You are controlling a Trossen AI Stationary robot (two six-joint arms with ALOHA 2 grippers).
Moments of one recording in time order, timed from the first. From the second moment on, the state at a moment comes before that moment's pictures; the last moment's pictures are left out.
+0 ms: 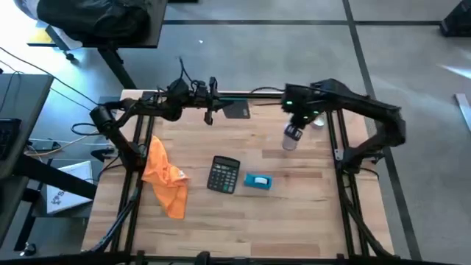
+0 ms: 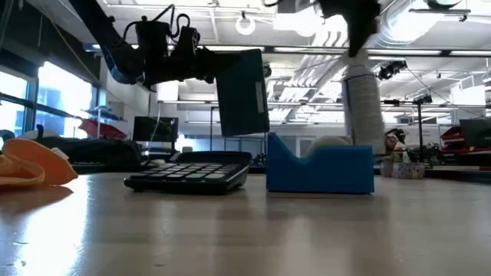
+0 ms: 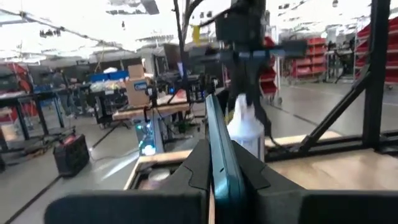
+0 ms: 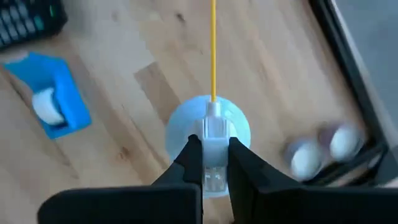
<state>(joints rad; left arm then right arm) 0.68 1.65 0.77 1.08 0.74 0.01 -0.27 1.40 1.58 -1.51 0.13 0.35</state>
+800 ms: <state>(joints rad) 0.71 1.65 0.77 1.10 0.78 0.00 -0.28 1.03 1.21 -1.57 0.18 0.80</state>
